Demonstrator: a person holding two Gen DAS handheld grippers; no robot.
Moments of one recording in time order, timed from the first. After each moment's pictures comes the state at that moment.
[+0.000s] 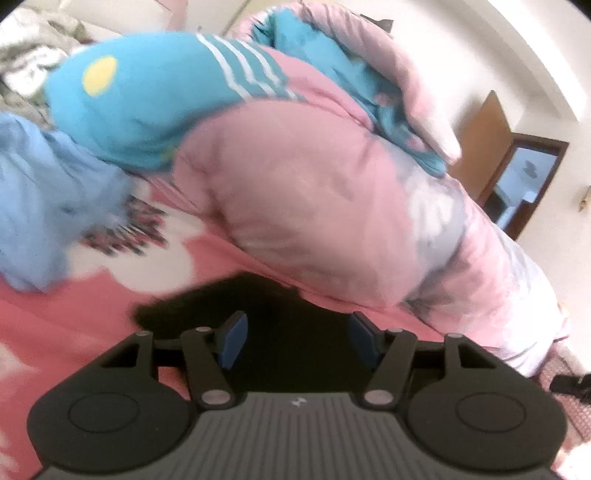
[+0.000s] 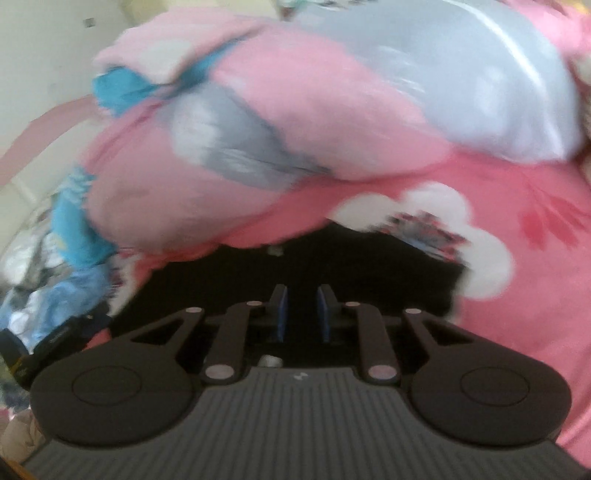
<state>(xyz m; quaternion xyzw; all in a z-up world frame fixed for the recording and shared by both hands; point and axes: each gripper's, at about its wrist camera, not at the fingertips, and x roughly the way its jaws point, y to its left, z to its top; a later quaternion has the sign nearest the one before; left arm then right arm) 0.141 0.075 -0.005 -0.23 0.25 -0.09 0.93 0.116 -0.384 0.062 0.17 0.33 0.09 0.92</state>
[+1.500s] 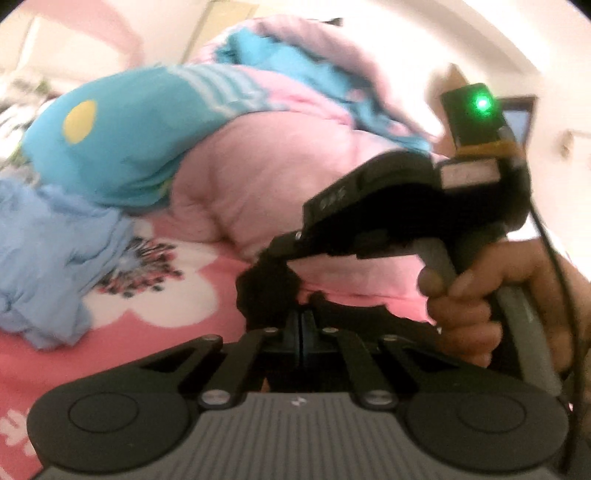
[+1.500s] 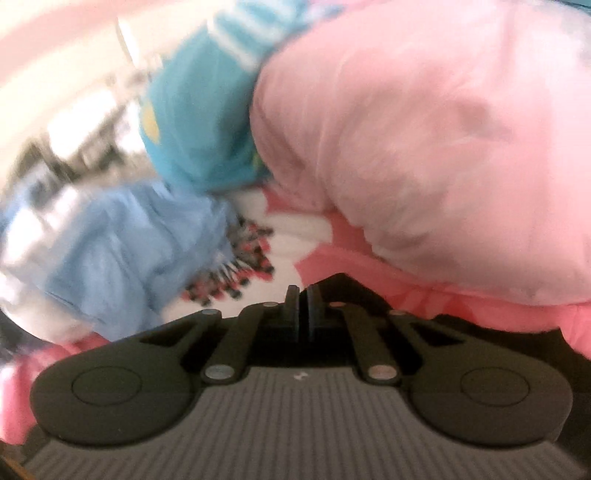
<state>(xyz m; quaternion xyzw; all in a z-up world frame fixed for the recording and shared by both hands) 0.137 0.068 -0.019 -0.12 0.21 -0.14 0.96 0.307 -0.075 0.018 0.03 0.36 0.28 0.89</state>
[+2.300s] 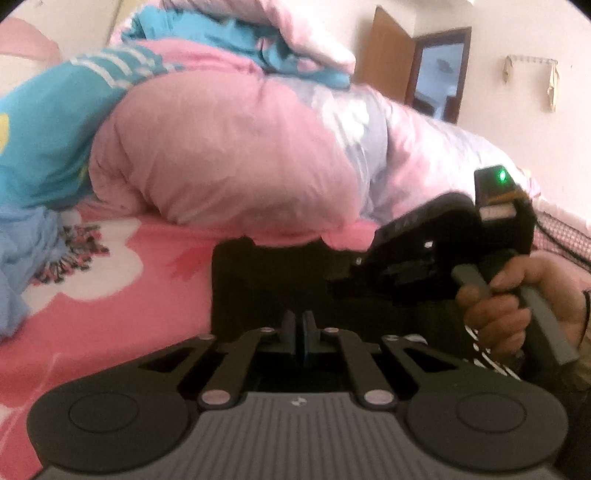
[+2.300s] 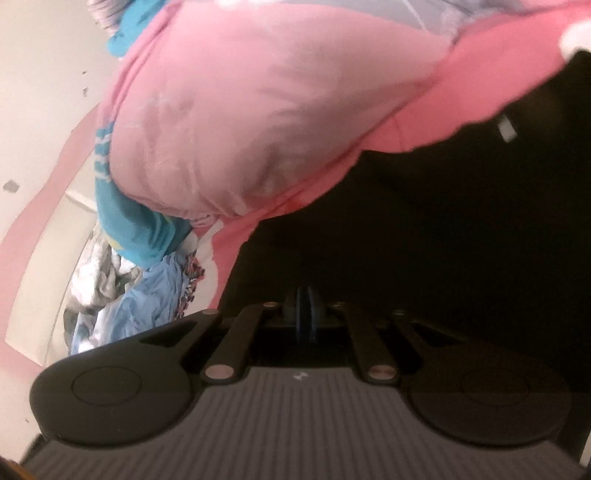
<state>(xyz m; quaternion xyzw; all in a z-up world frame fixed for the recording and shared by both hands) 0.128 0.022 -0.039 -0.04 0.26 -0.22 0.94 0.266 -0.250 -0.074 0.35 0.40 0.20 0.82</state>
